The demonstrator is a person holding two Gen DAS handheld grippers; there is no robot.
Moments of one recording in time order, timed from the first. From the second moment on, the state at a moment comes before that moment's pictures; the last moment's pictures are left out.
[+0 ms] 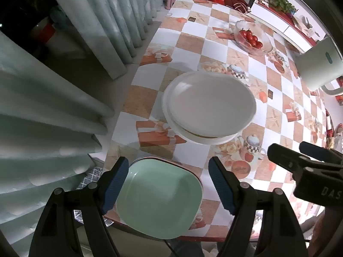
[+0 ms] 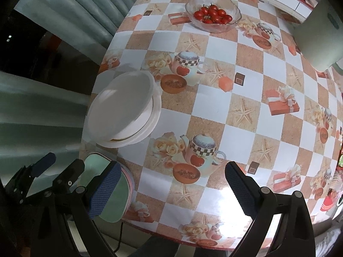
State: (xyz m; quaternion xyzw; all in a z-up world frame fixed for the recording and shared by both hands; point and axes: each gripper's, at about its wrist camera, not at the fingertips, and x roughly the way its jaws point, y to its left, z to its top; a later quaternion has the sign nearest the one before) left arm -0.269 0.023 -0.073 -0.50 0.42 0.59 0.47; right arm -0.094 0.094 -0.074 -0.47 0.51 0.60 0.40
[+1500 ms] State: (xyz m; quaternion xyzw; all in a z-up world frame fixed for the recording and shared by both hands) left arm -0.298 0.113 -0.172 -0.48 0.47 0.60 0.44; right arm -0.138 0.154 -0.171 -0.49 0.51 0.59 0.39
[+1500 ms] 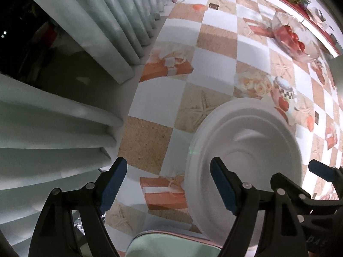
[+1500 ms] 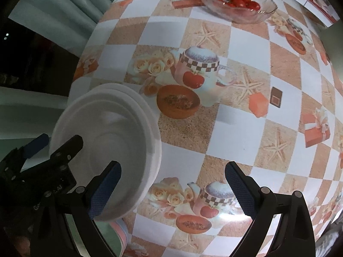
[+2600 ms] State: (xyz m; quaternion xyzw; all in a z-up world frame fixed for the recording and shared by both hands) left arm -0.294 0.117 -0.188 -0.50 0.49 0.50 0.51; right arm -0.158 0.147 -0.212 -0.49 0.54 0.60 0.32
